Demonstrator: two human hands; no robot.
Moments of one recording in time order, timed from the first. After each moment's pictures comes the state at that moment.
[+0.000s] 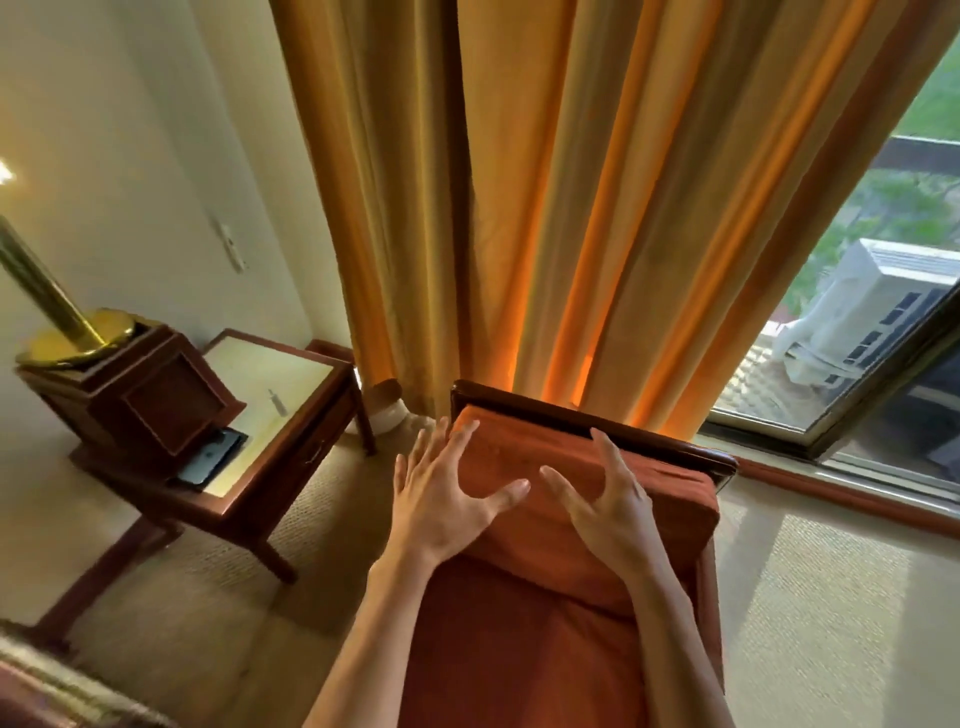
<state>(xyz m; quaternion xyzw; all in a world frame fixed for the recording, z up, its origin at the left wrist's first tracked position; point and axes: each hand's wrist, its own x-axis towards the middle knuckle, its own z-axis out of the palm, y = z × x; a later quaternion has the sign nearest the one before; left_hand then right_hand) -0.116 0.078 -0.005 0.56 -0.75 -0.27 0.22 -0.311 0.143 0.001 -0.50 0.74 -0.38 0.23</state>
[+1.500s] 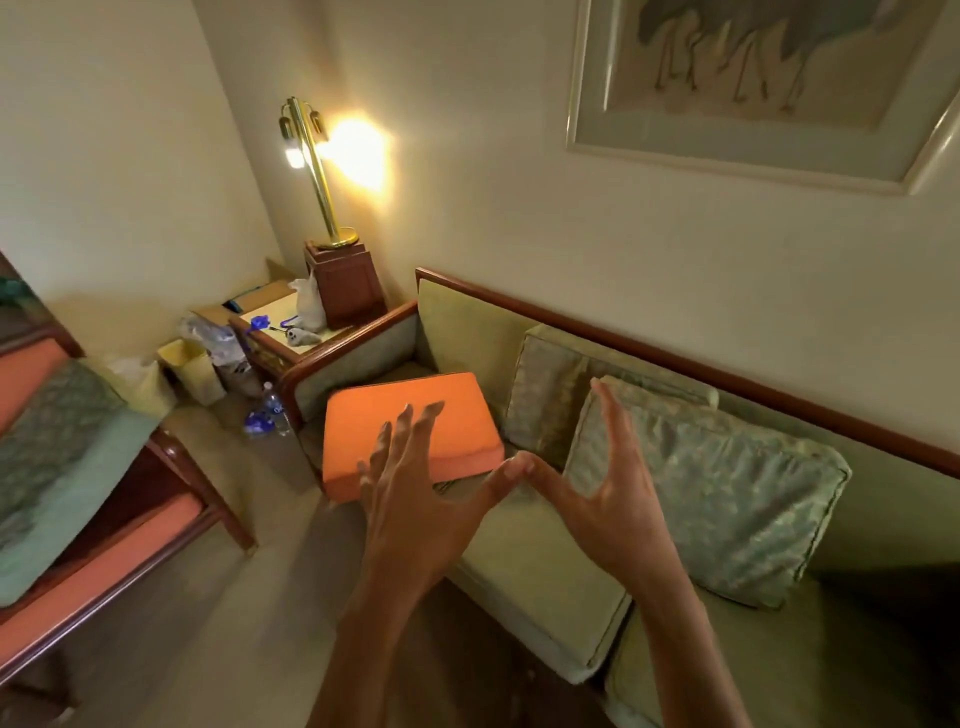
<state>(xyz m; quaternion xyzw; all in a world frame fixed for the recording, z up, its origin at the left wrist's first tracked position) 0.536 0.883 0.086 0.90 0.05 0.16 0.40 0.551 0.696 0.092 -0.85 -0.08 -0.12 0.51</state>
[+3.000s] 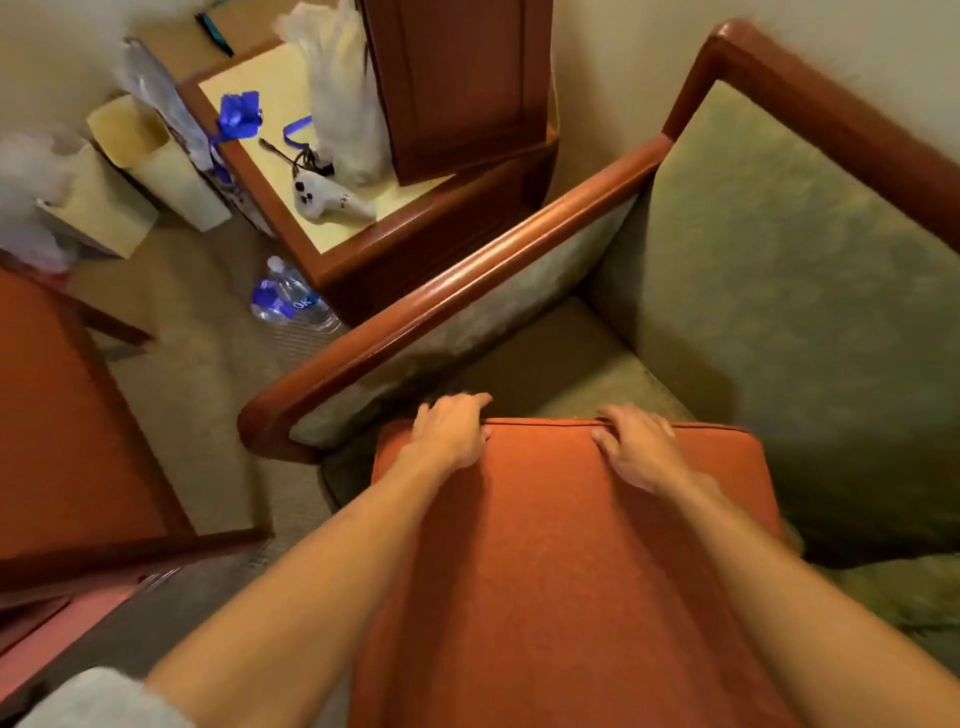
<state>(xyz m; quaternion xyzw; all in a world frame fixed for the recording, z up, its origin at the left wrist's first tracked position) 1.331 1.337 -0.417 0.92 0.17 -0.28 0.20 1.398 1.095 -0.447 -0.94 -0.15 0.26 0.13</state>
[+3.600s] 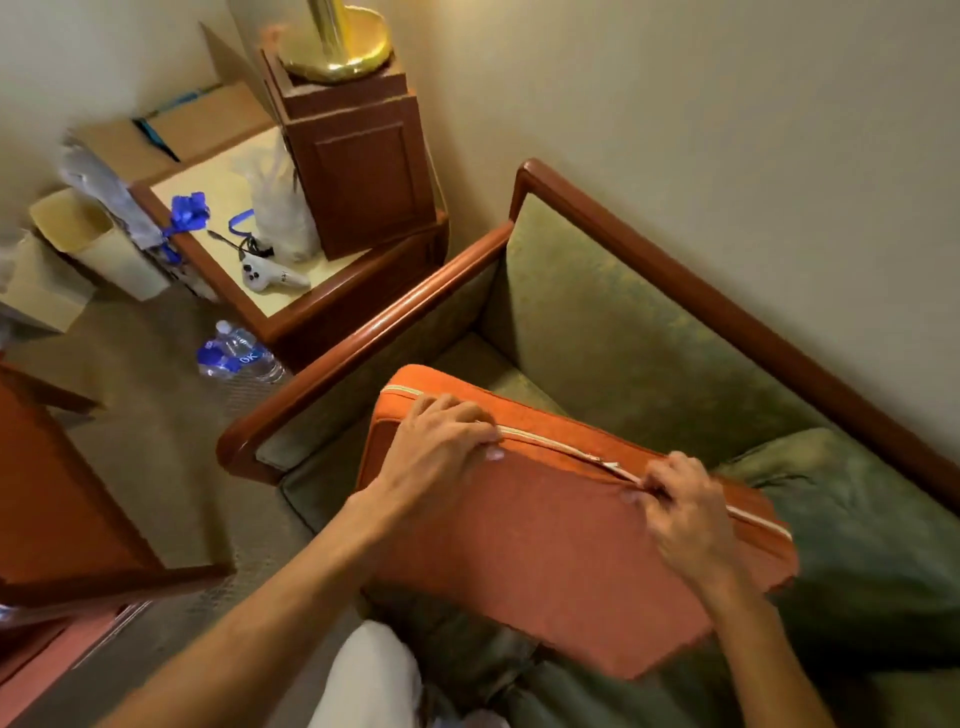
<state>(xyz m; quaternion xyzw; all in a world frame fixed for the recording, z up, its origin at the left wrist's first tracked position) 1.271 1.247 -0.209 0.96 -0.18 0.03 0.22 1.269 0.940 -0.213 -0.96 -0.07 0.04 0.26</state>
